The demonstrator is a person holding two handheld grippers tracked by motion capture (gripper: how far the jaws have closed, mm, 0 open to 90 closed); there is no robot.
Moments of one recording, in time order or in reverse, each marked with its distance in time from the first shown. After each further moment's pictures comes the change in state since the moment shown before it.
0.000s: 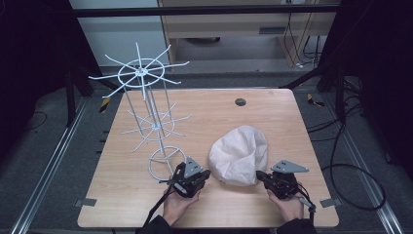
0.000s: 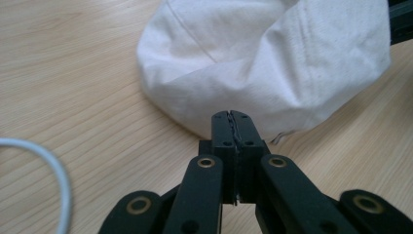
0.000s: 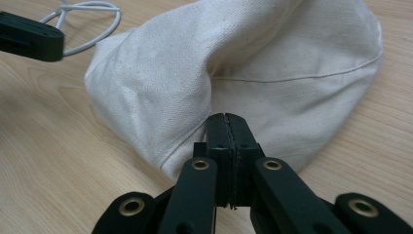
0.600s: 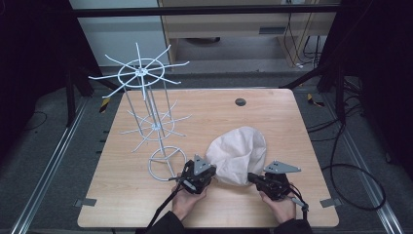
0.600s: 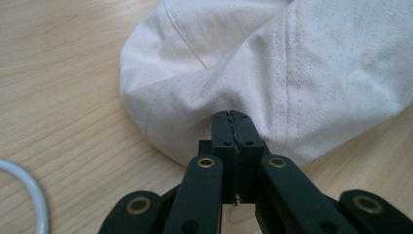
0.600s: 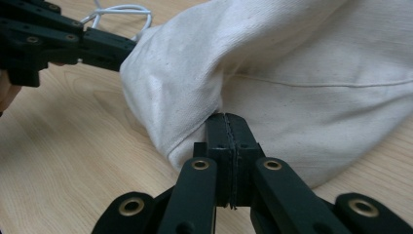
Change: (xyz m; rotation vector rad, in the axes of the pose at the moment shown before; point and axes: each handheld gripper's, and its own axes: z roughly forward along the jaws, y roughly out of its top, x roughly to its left) left arm 0.002 0.004 0.021 0.007 0.059 0.004; right arm 0.016 0.002 0.012 -0.001 0.088 0.005
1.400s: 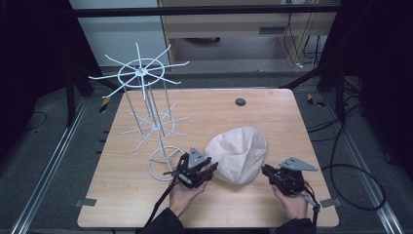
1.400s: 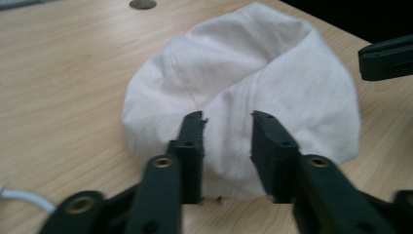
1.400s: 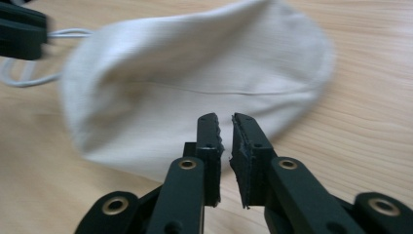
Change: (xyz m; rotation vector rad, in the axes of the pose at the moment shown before) left arm -0.001 0.030 -0.020 -0.087 -0.049 -0.002; right arm -0.034 -0.002 -0.026 -0.070 -0.179 0.052
